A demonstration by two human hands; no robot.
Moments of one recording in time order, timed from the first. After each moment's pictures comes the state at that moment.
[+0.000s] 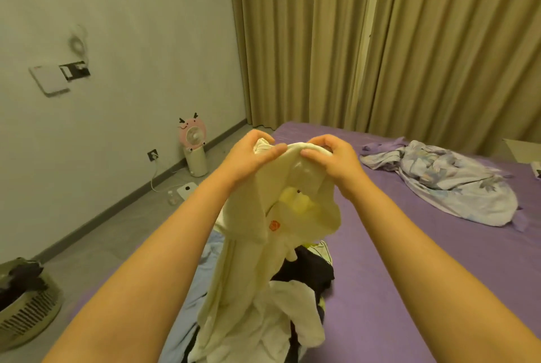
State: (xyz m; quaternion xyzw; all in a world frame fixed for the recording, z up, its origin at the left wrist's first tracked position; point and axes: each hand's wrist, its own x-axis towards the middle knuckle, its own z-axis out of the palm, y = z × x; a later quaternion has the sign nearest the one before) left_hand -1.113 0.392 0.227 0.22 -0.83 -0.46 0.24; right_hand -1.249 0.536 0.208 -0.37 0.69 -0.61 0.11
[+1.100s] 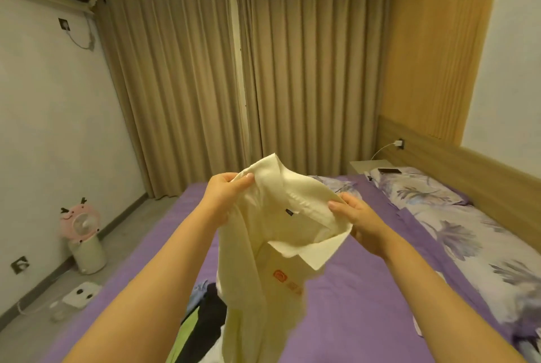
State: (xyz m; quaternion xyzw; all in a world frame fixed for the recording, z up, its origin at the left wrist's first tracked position) left_hand -1.073 0.575 0.289 0.11 -0.76 -0.62 0.18; right_hand -1.133 0.840 0.236 -0.21 0.68 -0.69 0.14
